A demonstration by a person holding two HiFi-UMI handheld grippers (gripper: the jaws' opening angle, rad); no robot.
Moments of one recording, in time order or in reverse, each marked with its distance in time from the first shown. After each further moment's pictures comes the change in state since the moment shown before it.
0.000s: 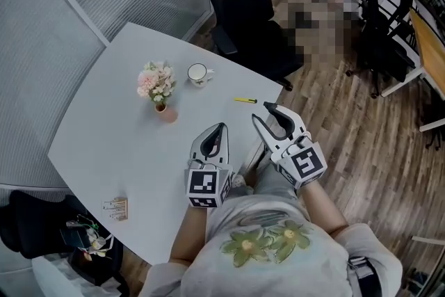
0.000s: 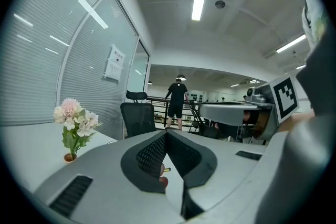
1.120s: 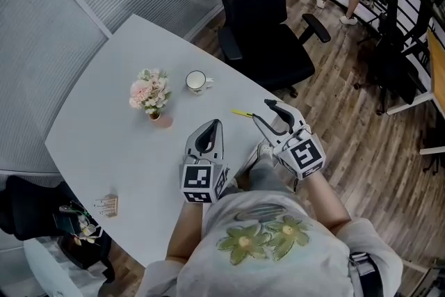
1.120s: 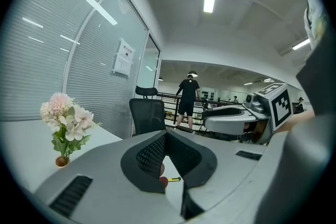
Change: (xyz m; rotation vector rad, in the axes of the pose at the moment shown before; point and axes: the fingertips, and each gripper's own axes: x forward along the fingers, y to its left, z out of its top) left arm 0.079 0.026 0.008 -0.054 0.051 0.120; right arm 0.059 -0.080 -0.034 -0.078 0.124 0.179
